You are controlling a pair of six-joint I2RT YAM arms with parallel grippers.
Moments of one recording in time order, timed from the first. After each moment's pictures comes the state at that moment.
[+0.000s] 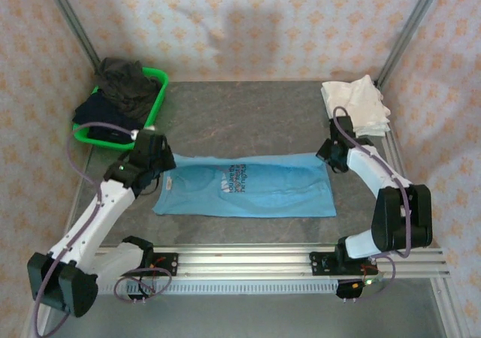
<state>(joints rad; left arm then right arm) -0.25 1.00 0.82 -0.71 -0.22 -0.59 0.08 1.44 0.90 -0.61 0.08 0.67</state>
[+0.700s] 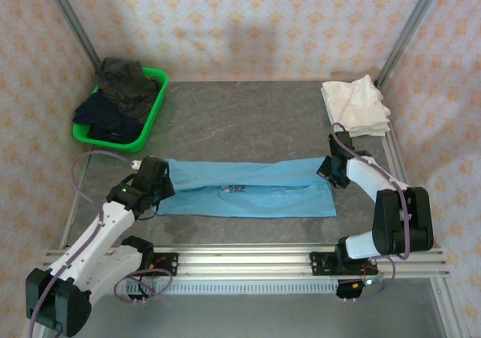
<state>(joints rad) -0.28 0.86 0.58 -0.77 -0.21 -0.71 0.07 1.41 0.77 -0.61 0.07 0.66</state>
